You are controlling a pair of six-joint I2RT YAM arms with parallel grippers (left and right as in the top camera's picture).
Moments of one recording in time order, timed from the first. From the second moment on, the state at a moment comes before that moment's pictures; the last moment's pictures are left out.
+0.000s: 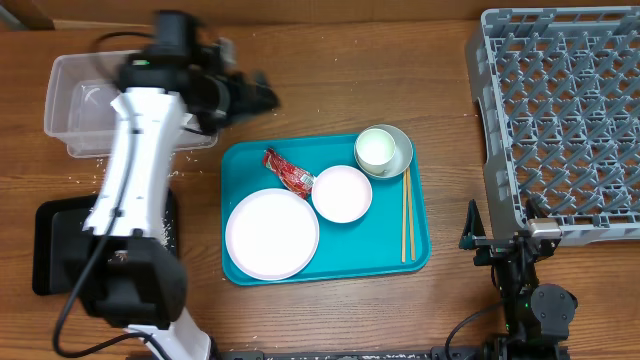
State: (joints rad) left arm -0.07 1.85 1.76 -1.09 0.43 -0.30; right arm -0.08 0.01 0.02 -0.03 -0.12 0.07
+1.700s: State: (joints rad) left arm -0.21 2.15 2.15 -1.31 -0.02 -0.61; right arm -0.08 0.01 0.02 -0.03 -0.12 0.07
